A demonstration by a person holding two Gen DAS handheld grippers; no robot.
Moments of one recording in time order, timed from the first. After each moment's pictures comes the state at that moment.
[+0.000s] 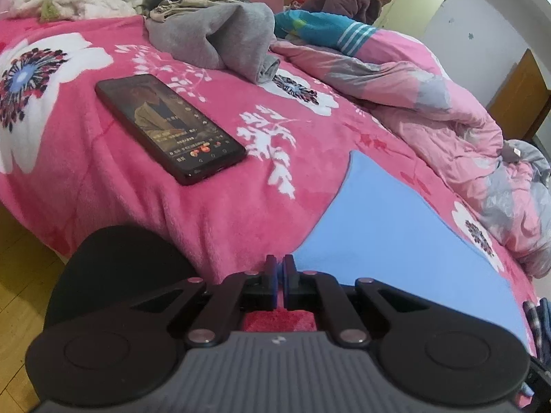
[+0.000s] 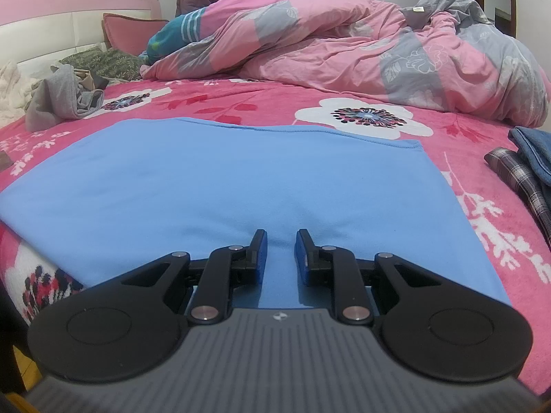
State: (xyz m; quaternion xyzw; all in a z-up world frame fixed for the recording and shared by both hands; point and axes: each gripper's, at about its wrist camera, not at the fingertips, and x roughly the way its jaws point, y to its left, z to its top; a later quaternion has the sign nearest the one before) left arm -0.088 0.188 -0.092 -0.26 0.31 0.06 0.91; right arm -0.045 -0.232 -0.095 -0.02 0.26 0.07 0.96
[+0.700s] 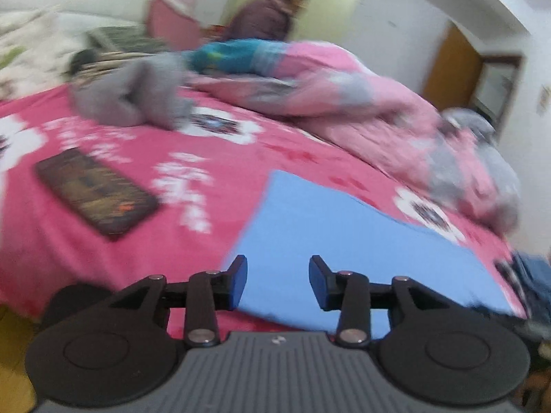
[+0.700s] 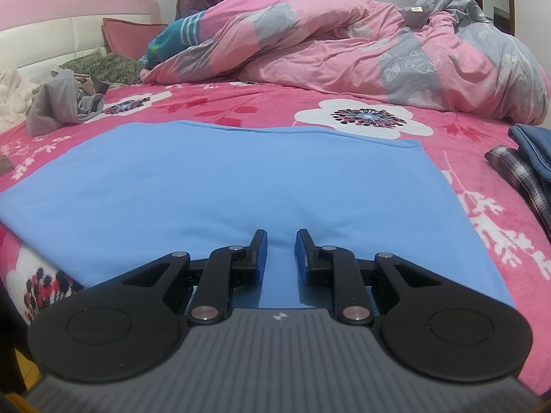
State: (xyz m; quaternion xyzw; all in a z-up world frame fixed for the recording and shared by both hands) left arm -0.094 0.129 -0.051 -0.14 0.26 -0.04 0.95; right arm -0.045 -0.236 -0.096 -0.01 0.25 0.07 0.97
